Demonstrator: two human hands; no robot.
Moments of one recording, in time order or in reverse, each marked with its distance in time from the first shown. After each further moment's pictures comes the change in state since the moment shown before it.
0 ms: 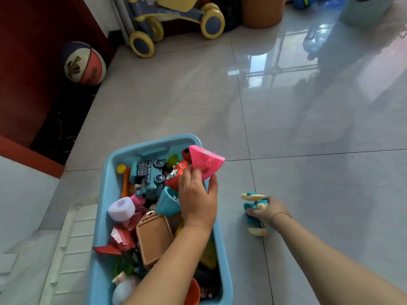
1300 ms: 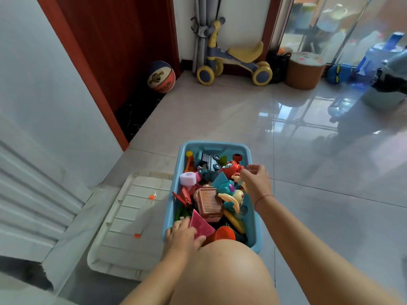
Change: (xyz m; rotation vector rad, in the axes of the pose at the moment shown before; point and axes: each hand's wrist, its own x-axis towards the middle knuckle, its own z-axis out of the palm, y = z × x) left_hand -0.152 -0.101 -0.178 0.429 -0.647 -0.250; right_hand -0.242 -0.146 0.036 0.507 0.231 -0.554
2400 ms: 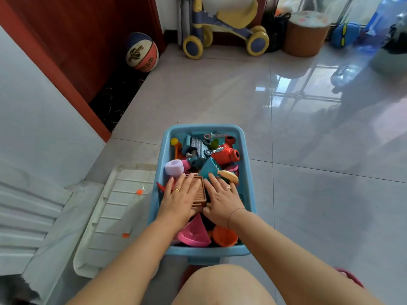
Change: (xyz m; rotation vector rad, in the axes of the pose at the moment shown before) left_hand 0.097 0.012 -0.022 0.327 0.207 0.294; right_hand 0.006 0.069 0.041 -1.069 -0.559 -0.528
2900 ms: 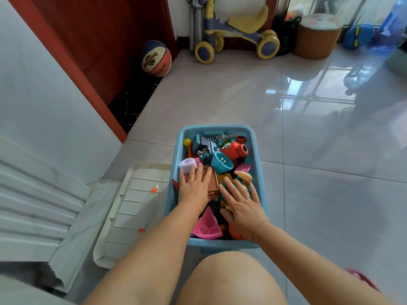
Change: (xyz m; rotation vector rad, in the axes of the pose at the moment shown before) left_hand 0.024 0.005 -0.011 0.082 -0.094 -0.158; right_hand -0.031 0.009 0.020 -0.164 0.229 -0.045
